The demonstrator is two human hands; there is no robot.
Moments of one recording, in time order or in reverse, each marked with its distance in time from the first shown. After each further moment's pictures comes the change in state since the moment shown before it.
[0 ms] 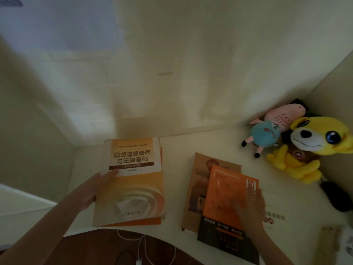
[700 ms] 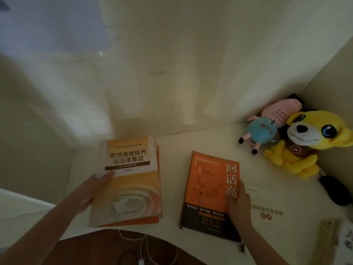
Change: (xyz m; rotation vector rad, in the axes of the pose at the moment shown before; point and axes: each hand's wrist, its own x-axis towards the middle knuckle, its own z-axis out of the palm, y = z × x) left_hand -0.002 -0.003 0.004 -0.047 0.015 0.018; right_hand 0.005 -0.002 0.023 0.302 -0.009 -0.037
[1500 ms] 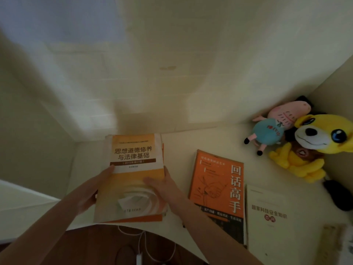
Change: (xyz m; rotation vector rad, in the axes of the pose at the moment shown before) left_hand 0.009 -0.019 -0.014 -0.074 -0.026 -0.058; right_hand -0.067 -0.144 0.115 0.431 -0.840 0.017
